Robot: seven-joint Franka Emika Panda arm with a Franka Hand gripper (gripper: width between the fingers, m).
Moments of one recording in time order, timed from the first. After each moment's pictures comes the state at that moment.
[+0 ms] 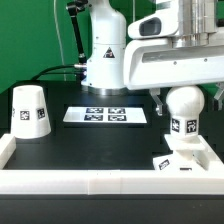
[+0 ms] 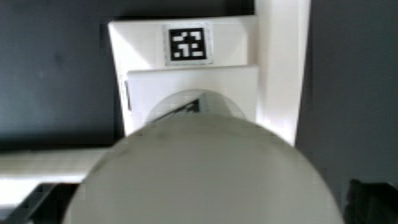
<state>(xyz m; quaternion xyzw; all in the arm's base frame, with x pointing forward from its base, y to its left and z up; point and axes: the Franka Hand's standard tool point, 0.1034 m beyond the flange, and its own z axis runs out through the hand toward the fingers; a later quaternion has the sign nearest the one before) 0.608 0.105 0.110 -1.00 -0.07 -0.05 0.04</state>
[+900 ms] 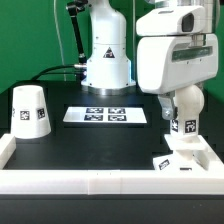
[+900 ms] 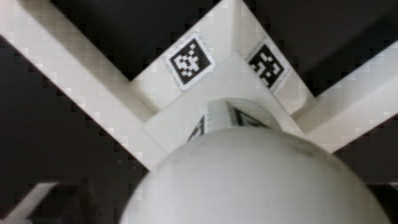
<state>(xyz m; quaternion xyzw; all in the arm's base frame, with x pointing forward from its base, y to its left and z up) 0.610 0.096 0.110 -0.89 -0.45 -0.05 -0.01</state>
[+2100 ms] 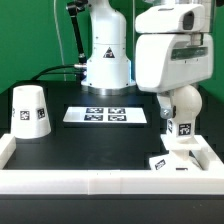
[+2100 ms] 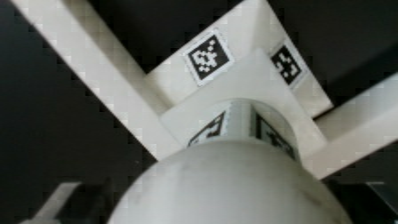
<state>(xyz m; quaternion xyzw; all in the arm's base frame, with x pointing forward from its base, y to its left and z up) 0.615 0.090 0.111 -0.93 -0.37 -0.06 -0.02</state>
